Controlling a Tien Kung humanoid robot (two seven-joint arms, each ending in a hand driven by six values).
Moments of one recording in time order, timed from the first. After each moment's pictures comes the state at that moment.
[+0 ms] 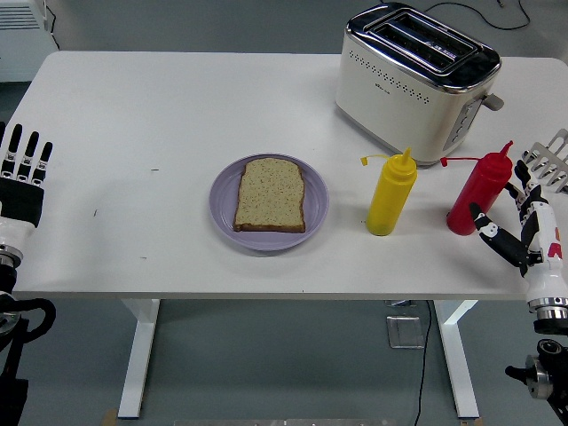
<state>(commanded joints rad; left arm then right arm) -0.06 0.08 -1.69 -1.39 0.33 0.02 -0.11 0.05 -0.32 1.06 1.25 -0.97 -0.51 0.60</state>
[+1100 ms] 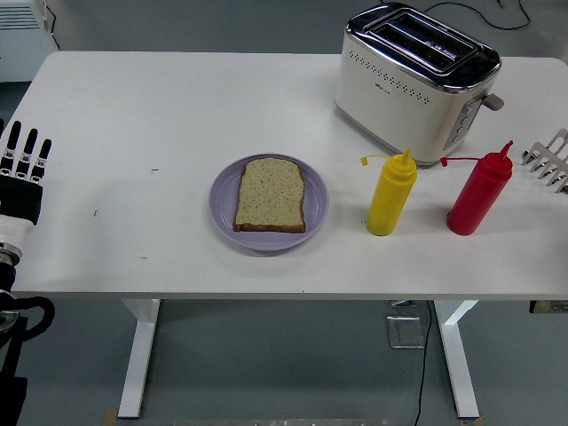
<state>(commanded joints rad) -0.06 0.08 -1.70 -1.39 0.33 0.01 -0.11 -0.02 -0.30 1.57 1.47 -0.21 -0.19 0.41</state>
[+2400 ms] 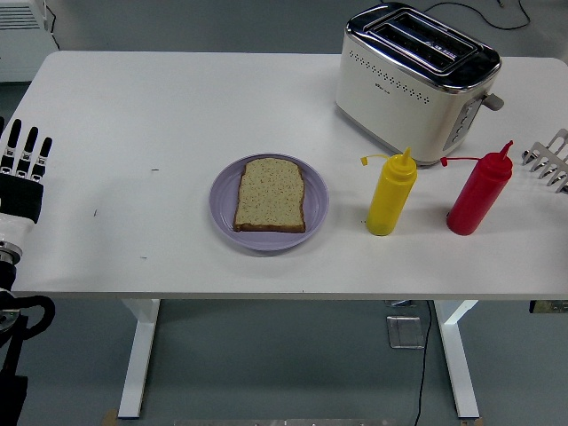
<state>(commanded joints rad) -0.06 0.08 -1.69 -1.39 0.33 0.01 -0.11 0.03 -0.26 1.64 1.39 -0.13 -0.10 0.30</state>
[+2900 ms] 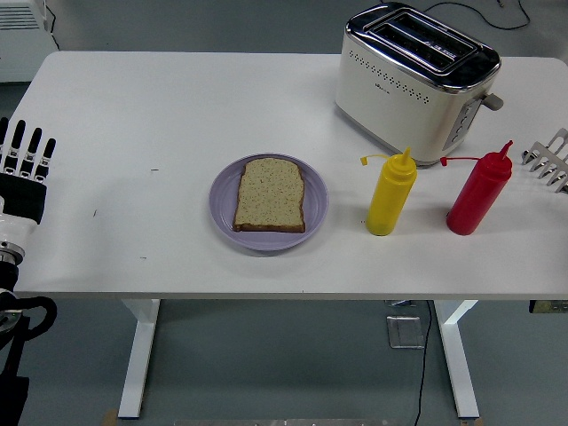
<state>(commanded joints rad) -0.06 0.08 -1.69 -1.39 0.33 0.01 -0.11 0.03 -0.27 1.65 1.38 -0.17 -0.09 0.31</state>
